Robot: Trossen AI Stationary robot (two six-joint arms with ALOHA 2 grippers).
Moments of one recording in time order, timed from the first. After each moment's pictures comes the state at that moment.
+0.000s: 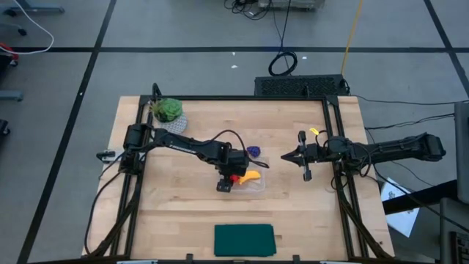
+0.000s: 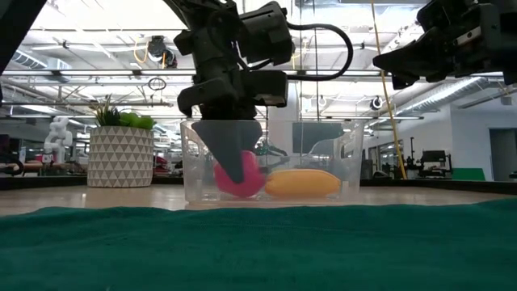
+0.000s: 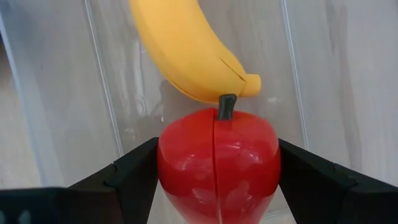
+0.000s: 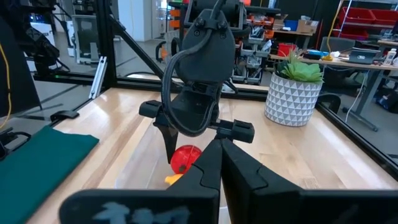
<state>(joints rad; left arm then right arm) -0.03 2.01 1.40 -0.65 0.13 0.15 -0.01 0.64 0.14 0.44 -0.07 -0.07</state>
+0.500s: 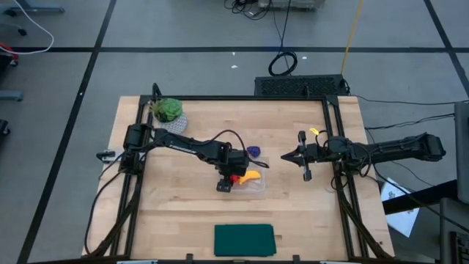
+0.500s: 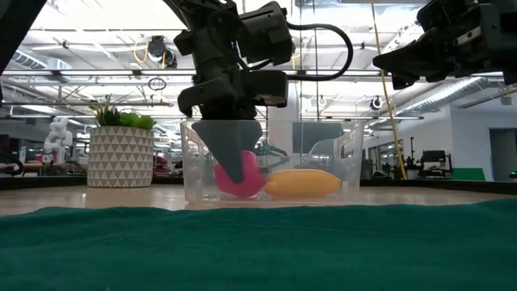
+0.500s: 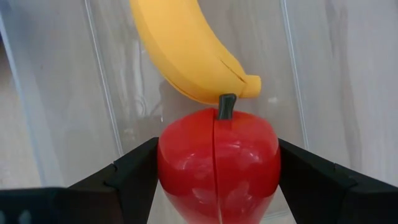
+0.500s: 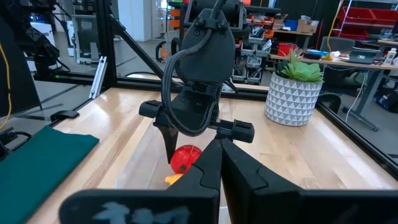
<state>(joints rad) -0.03 2.02 1.39 -0.64 0.13 0.15 -0.01 0.64 0.14 0.43 -0.07 -0.07</state>
